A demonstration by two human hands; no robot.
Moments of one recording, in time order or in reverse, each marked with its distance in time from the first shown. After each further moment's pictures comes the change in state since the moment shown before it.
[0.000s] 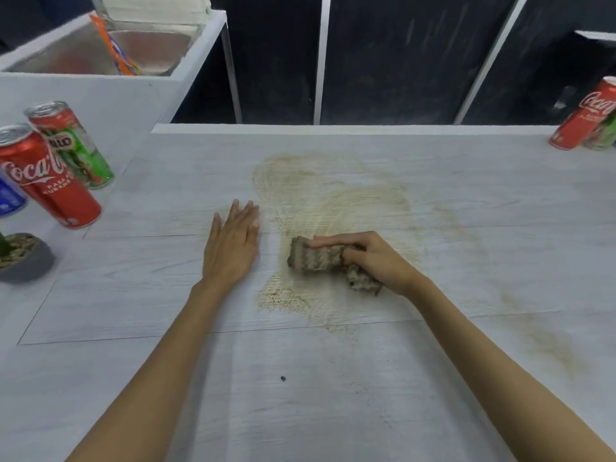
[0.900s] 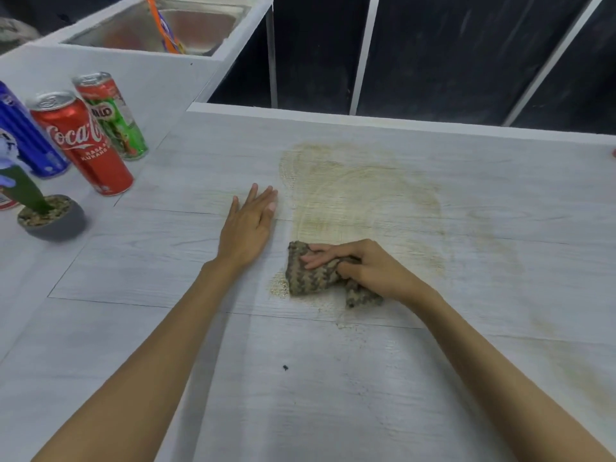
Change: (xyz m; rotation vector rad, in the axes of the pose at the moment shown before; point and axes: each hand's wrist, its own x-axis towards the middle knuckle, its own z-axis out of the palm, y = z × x) left_hand -0.003 0.003 -0.007 -0.138 -0.010 -0.065; right_hand 0.006 -0.005 0.019 -0.026 -0.206 -0.031
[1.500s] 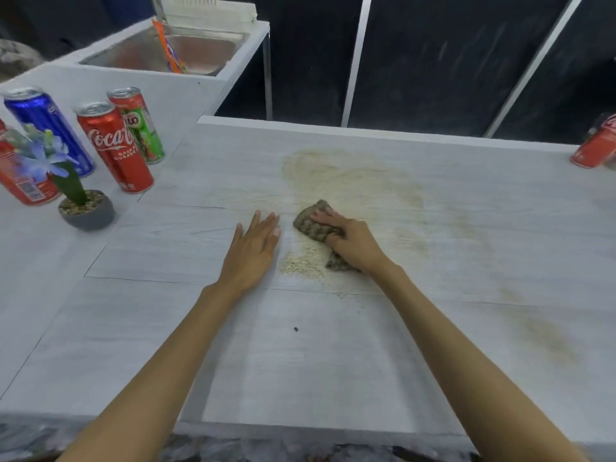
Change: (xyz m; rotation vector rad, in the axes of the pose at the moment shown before) left_hand -0.069 0.003 -0.005 -0.036 -0.096 0.002; right_hand 0.019 0.000 0.019 -0.355 0.373 0.071
